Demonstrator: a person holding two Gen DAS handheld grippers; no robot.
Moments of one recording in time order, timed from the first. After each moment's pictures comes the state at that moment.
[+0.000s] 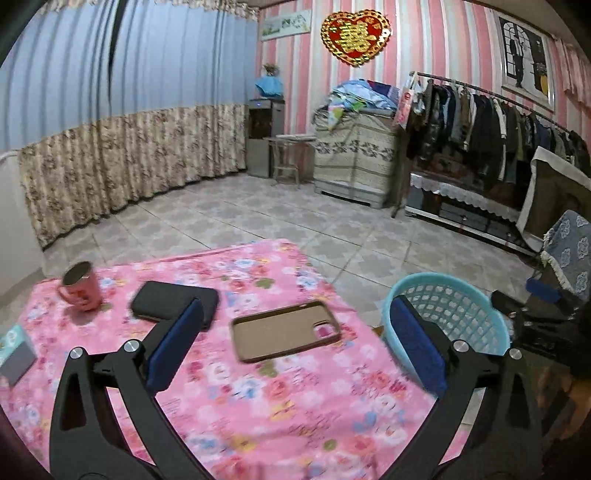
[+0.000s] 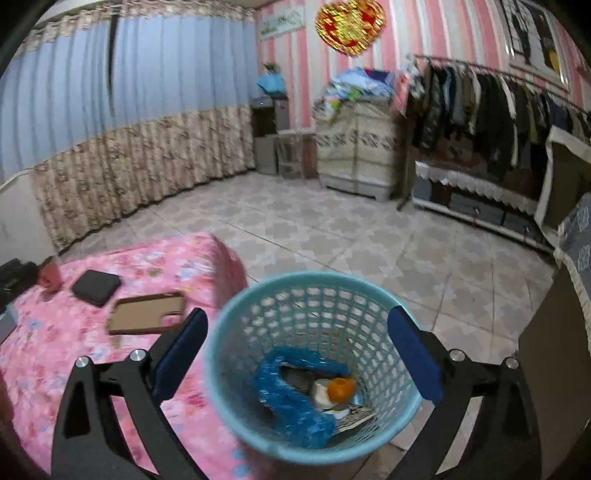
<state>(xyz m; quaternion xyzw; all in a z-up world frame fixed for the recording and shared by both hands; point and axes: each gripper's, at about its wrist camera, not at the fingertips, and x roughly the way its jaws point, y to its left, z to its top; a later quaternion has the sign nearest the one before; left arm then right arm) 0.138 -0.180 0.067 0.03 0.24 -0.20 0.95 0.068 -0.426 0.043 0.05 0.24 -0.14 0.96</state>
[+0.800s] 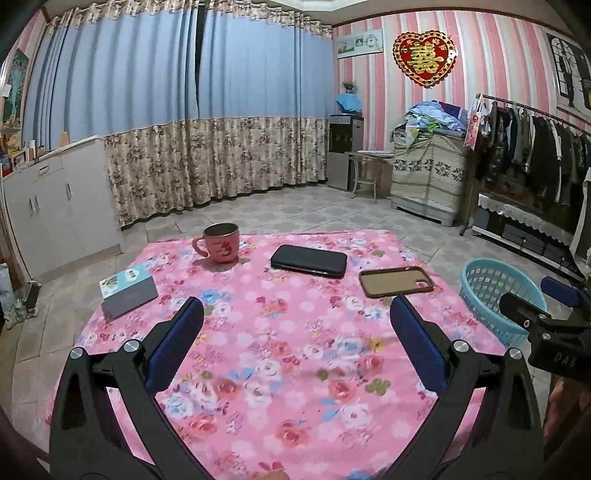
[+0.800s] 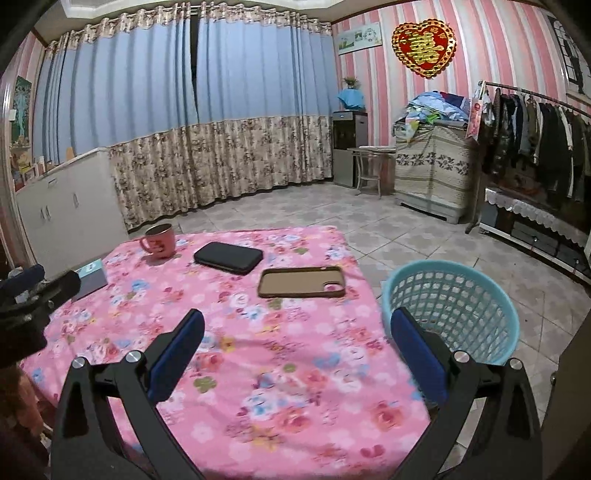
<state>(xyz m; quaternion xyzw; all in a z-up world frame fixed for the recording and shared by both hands) 0.025 -0.030 0.061 0.01 0.22 -0.05 0.97 0.012 -0.255 0.042 0.03 0.23 -0.02 0.97</state>
